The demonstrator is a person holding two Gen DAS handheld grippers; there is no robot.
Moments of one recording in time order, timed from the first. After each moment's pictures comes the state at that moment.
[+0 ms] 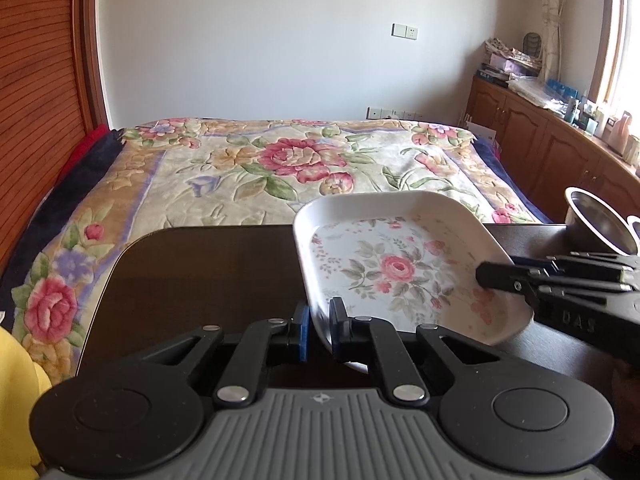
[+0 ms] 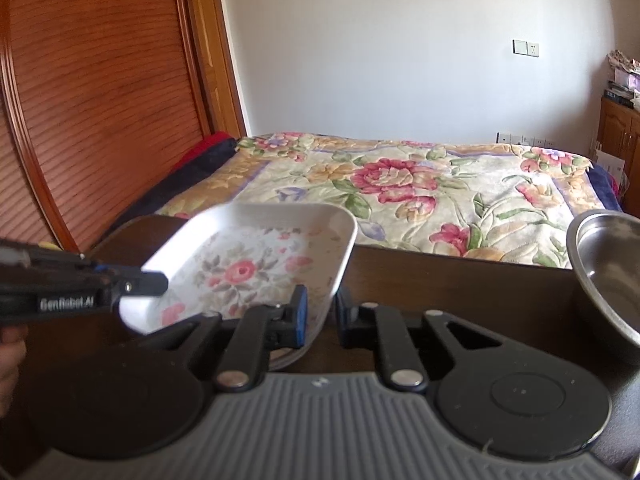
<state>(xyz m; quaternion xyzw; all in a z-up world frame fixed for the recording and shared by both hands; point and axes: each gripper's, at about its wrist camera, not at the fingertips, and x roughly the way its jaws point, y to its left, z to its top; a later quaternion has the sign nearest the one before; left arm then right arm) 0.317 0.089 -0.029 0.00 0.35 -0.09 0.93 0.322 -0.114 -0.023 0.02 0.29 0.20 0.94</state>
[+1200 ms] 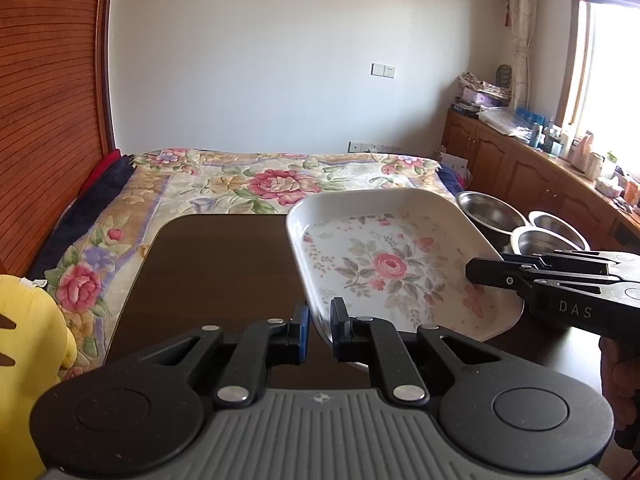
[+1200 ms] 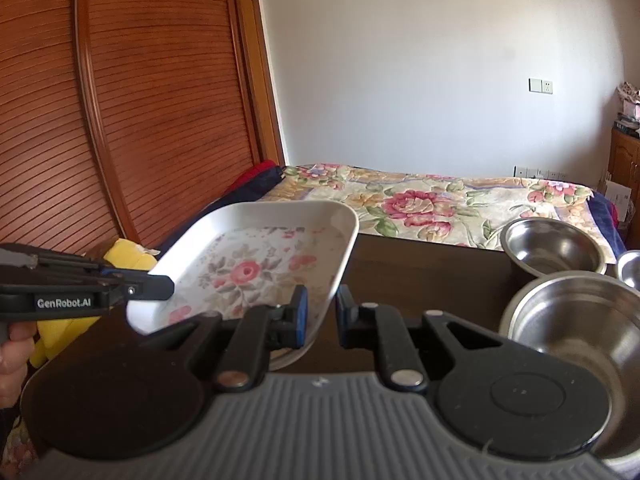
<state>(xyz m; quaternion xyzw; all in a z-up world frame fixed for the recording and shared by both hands) 0.152 0.074 0.026 -0.01 0.30 -0.10 0.95 0.198 -0.163 0.028 0.01 0.24 0.24 0.94</state>
